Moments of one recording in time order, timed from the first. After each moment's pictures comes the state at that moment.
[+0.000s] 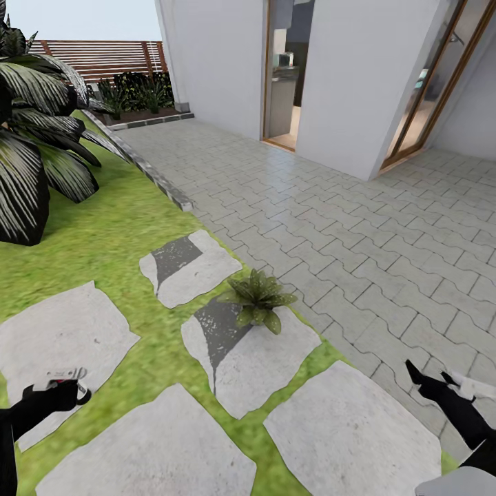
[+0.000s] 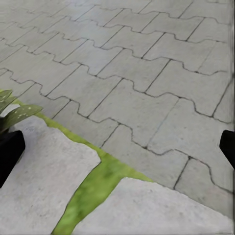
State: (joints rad) left arm -0.37 0.00 0.85 -1.46 -0.69 0.41 -0.87; right arm -0.66 -0.03 -1.46 -0.95 0.60 -0.14 0.97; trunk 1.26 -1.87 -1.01
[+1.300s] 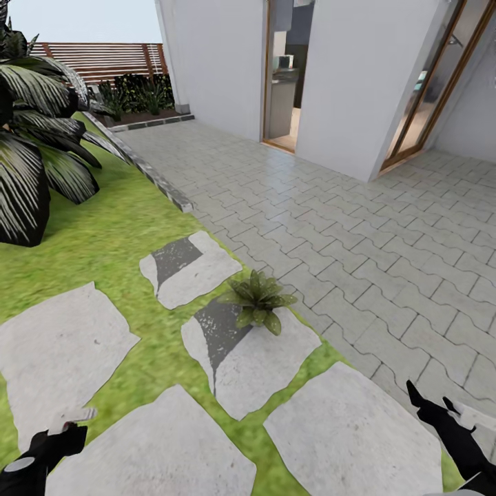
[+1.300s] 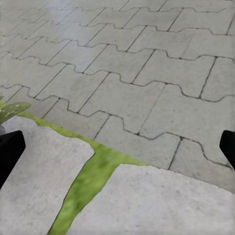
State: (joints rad) left arm -0.33 0.00 0.85 -1.05 -0.68 0.19 -0.43; right arm -0.62 -0.02 -1.63 -0.83 0.61 -0.28 0.97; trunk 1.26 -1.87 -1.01
